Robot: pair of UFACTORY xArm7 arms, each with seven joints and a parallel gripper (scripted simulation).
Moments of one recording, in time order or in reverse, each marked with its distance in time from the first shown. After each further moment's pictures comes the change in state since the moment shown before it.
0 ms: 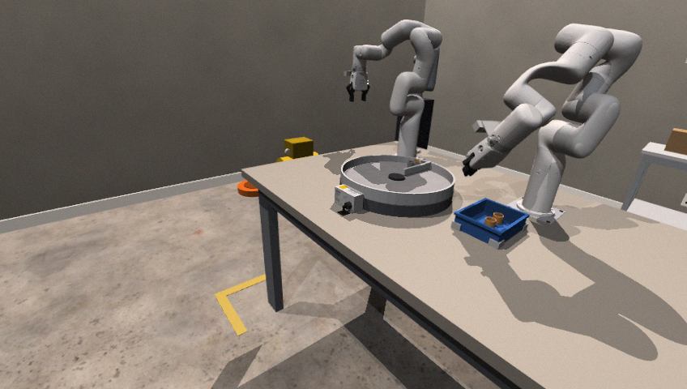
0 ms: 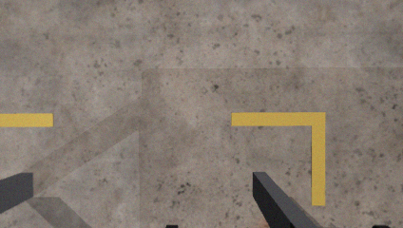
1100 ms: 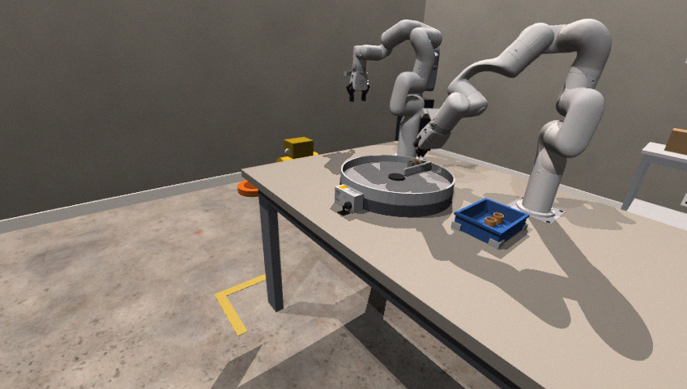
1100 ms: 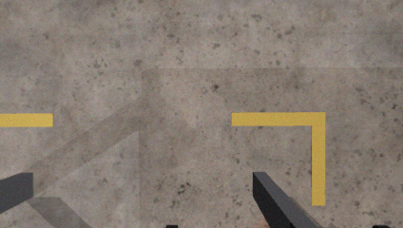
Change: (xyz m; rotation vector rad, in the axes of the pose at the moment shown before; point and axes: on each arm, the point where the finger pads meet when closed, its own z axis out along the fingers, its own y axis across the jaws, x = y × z) left arm 0.171 -0.054 0.145 0.002 -0.003 -0.002; right arm 0.000 0.000 0.000 0.000 0.000 0.000
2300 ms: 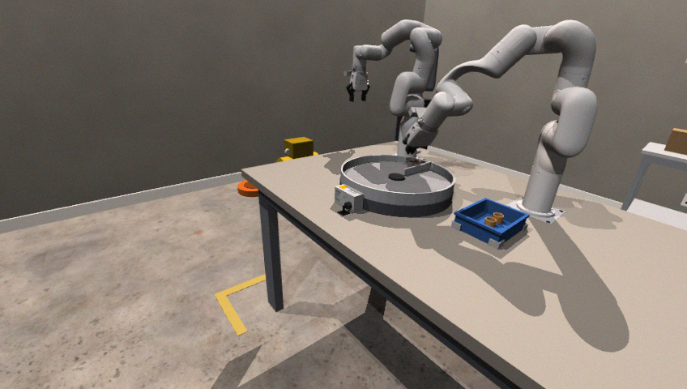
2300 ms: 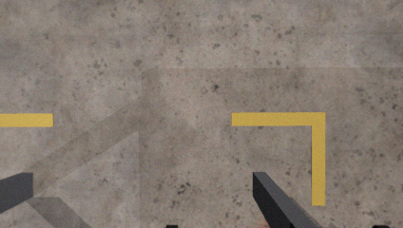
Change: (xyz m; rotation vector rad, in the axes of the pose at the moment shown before) left arm 0.038 -0.017 0.038 0.002 -0.001 0.000; right arm 0.000 0.000 0.000 0.000 0.000 0.000
